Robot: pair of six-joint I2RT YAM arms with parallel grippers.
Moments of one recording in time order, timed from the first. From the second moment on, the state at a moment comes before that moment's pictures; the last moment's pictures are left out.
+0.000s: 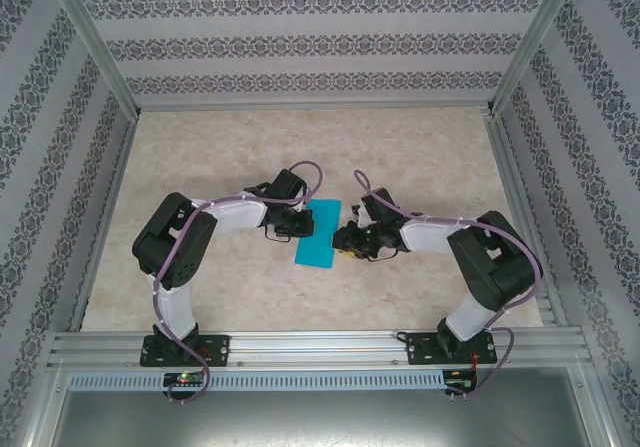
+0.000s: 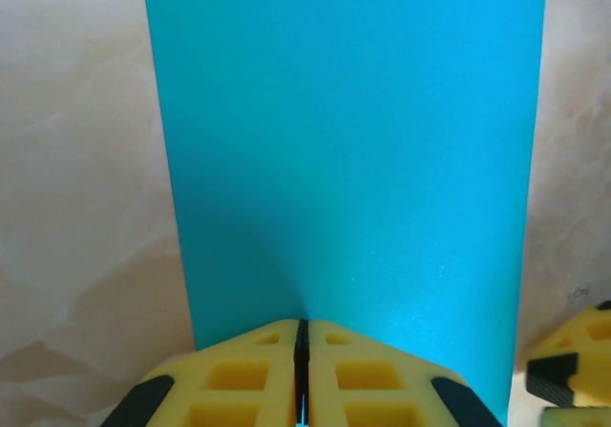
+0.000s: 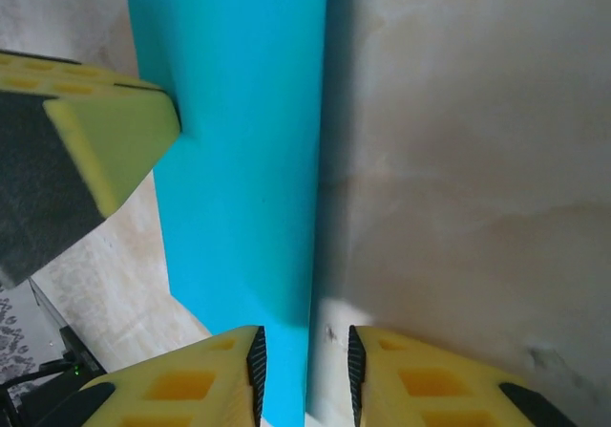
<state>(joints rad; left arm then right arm) -0.56 1.88 1.09 -0.34 0.31 -0.50 0.51 1.66 0.70 -0.06 -0.58 0.82</state>
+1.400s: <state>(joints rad) -0.56 1.88 1.09 -0.35 0.31 -0.50 0.44 1.85 0.90 0.04 -0.66 0.89</state>
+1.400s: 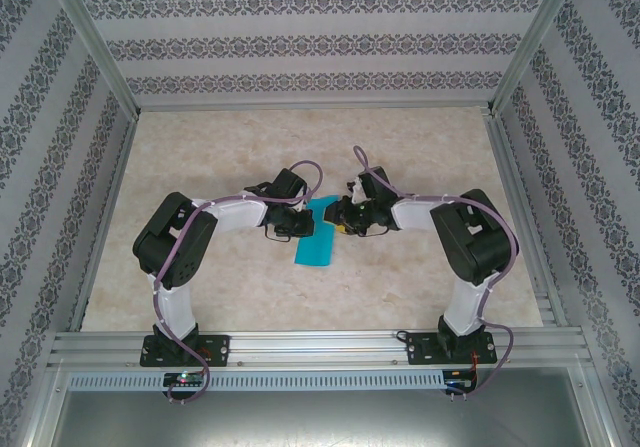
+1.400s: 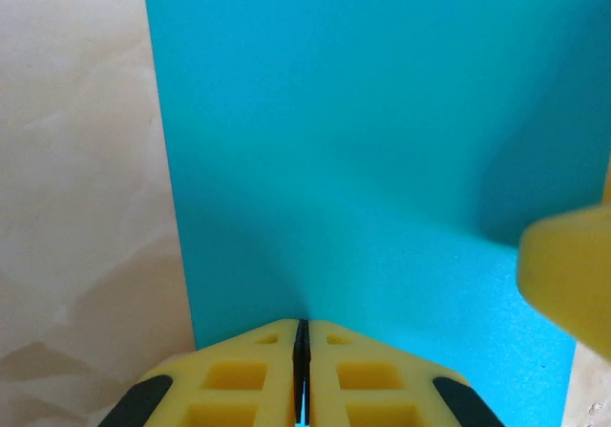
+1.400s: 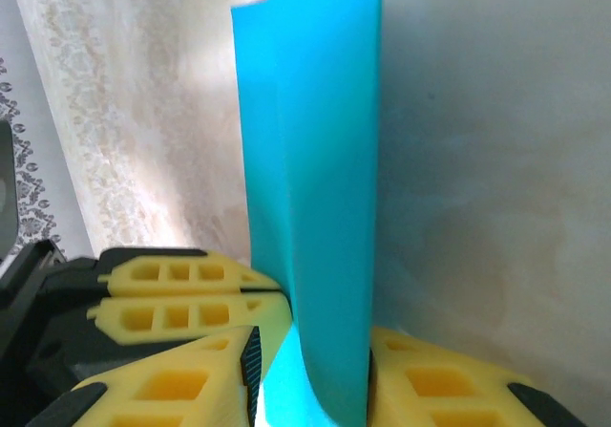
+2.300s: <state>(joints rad) -0.55 1.69 1.09 -0.45 0.33 -0.53 0.43 1.85 0.96 0.04 -0.74 0.87</state>
